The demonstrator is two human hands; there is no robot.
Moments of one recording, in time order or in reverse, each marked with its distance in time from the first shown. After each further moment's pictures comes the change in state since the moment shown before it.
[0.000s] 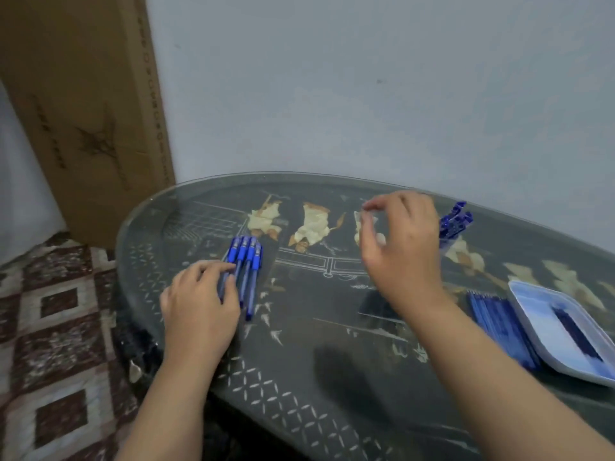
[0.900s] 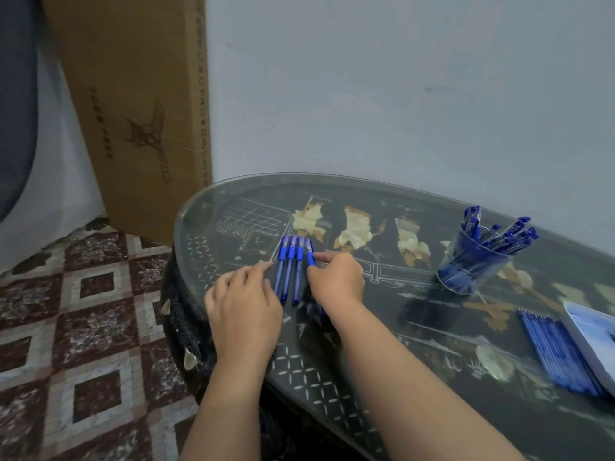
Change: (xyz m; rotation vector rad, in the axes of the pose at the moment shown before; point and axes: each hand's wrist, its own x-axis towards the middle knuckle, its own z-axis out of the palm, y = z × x) left_hand 0.000 -0.021 -0.005 0.029 -0.034 -0.102; right_hand -0.029 -0.103 0.106 0.244 -0.695 0.868
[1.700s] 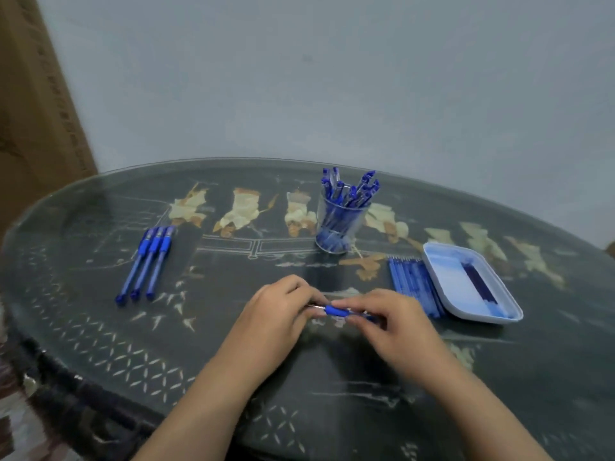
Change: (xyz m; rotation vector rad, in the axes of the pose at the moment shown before) left_hand -0.080 0.125 0.078 -0.392 -0.402 0.850; right_hand -0.053 0.193 -0.208 -0.154 -0.043 -0.491
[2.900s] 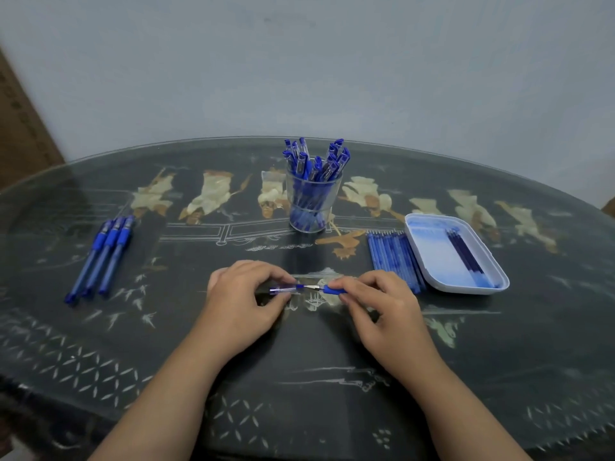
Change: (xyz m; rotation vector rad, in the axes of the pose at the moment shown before) left_hand 0.012 -0.007 0.013 0.042 -0.015 -0.225; right_hand -0.015 0.060 0.024 -0.076 0.403 -0.198
